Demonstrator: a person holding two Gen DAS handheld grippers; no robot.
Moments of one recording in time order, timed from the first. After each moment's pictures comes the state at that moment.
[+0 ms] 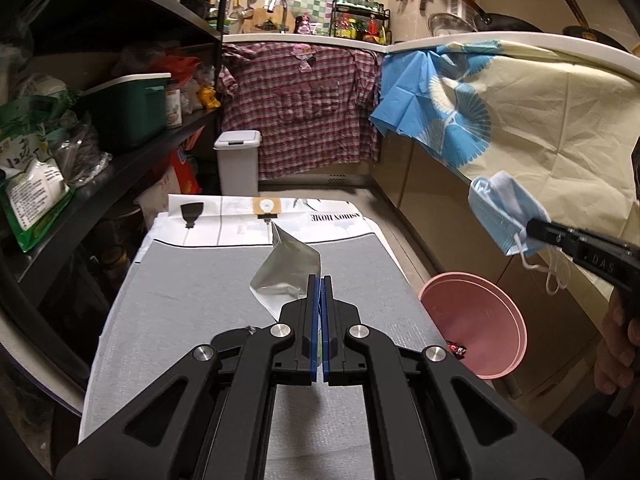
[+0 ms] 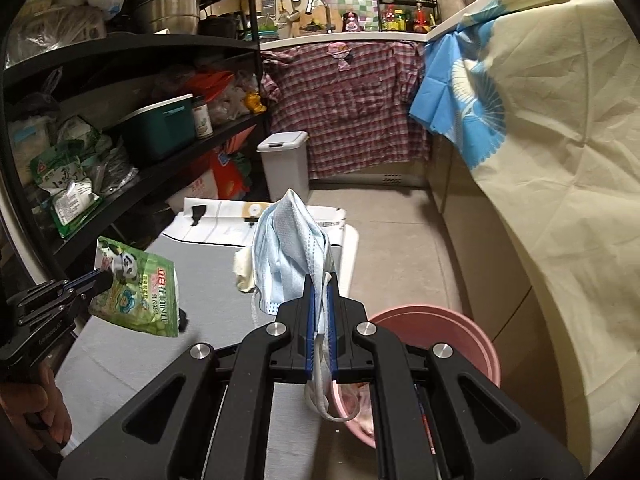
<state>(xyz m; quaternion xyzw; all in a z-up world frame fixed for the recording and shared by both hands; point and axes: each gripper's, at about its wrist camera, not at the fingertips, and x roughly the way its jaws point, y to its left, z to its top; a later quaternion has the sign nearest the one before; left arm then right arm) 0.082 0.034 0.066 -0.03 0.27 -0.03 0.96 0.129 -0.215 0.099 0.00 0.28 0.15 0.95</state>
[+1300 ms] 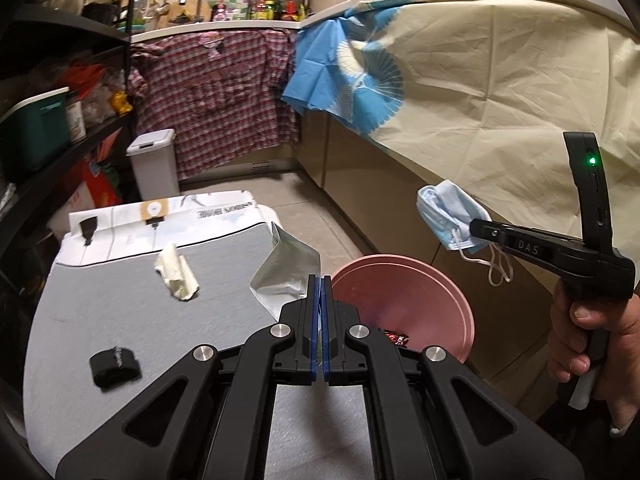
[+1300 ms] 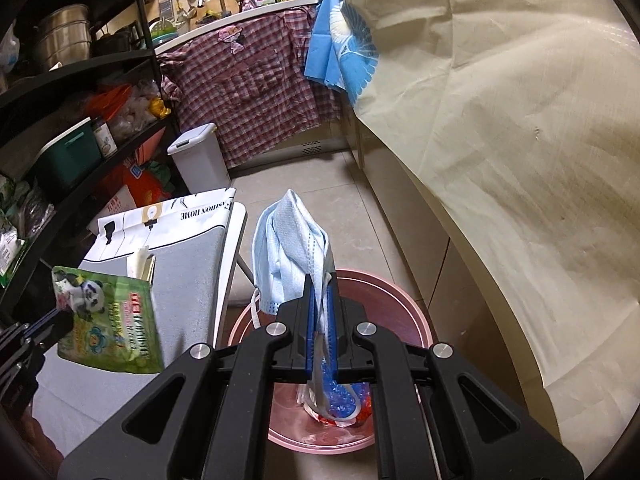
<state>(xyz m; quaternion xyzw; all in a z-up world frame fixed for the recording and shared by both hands) 0.118 -0.083 0.044 0.01 0.29 -0.15 0.95 0.170 -0.323 0.038 0.08 0.33 0.03 0.94</state>
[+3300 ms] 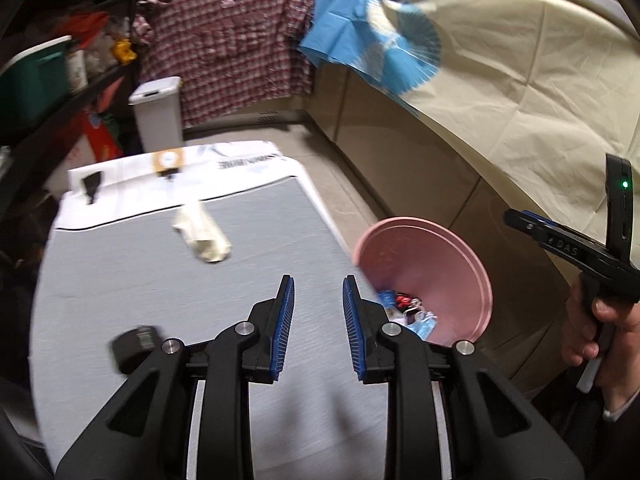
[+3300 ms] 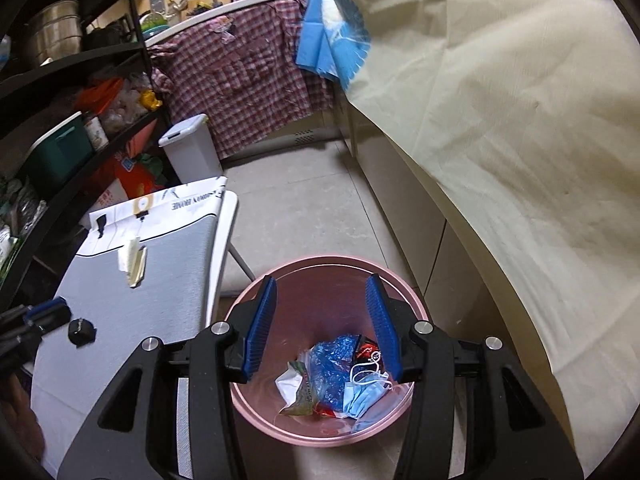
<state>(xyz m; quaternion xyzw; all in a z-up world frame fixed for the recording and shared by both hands) 0.143 -0.011 0.038 -0.01 0.38 -0.14 0.91 0.167 -0.323 0.031 0.09 0.34 0.03 0.94</state>
